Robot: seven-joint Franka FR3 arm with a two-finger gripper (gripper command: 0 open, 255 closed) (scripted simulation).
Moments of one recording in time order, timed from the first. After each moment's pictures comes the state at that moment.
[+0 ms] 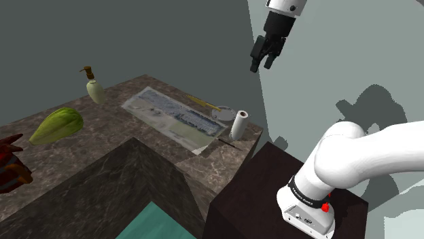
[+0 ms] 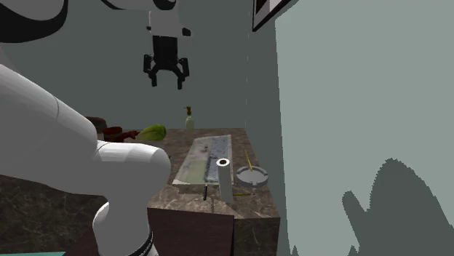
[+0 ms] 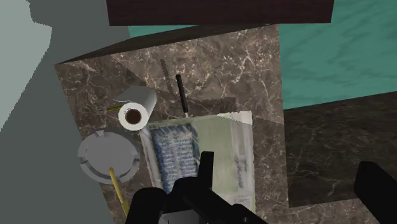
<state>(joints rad) 0.02 -0.77 -0.07 -2.27 0.05 1.56 0.02</state>
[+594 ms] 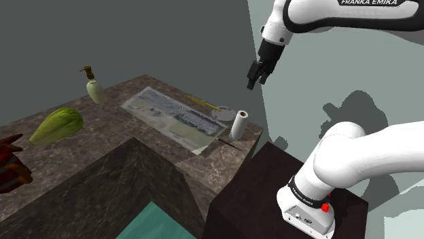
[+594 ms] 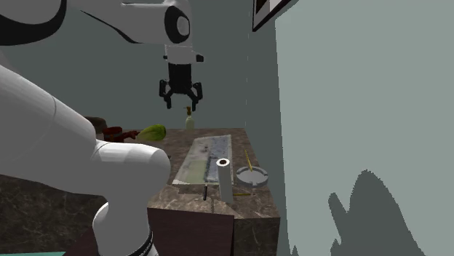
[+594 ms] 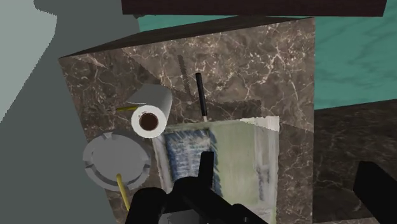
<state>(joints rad) 0.00 -0.77 -0.13 -2.48 -0.02 1.78 -0.08</state>
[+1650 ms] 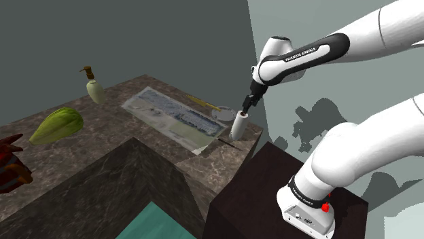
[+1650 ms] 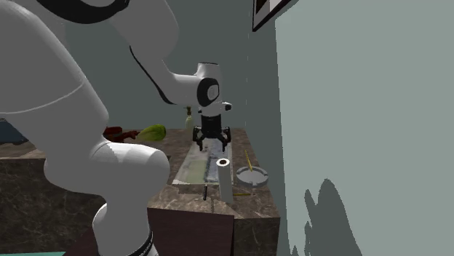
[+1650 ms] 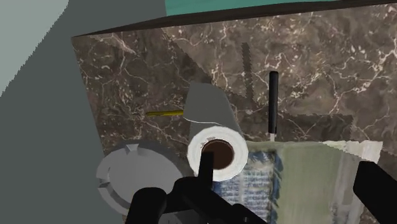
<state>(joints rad) -0.06 -0.43 -0.35 -2.70 -0.14 2.38 -0.32</state>
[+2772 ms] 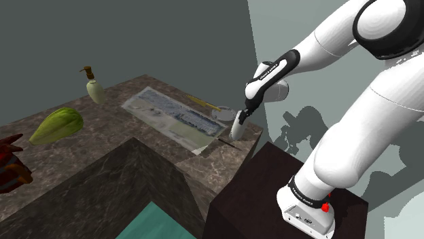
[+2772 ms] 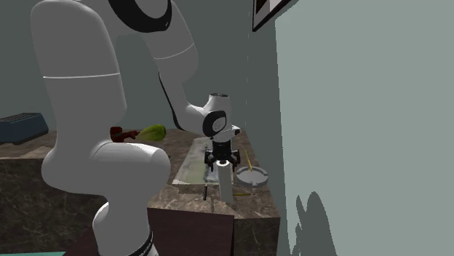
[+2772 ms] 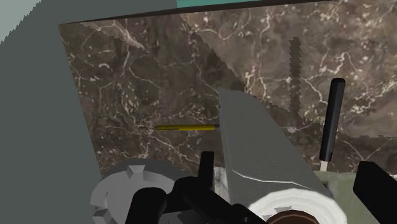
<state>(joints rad) 0.01 -0.05 -0.46 -2.69 0.04 2.76 -0.54</state>
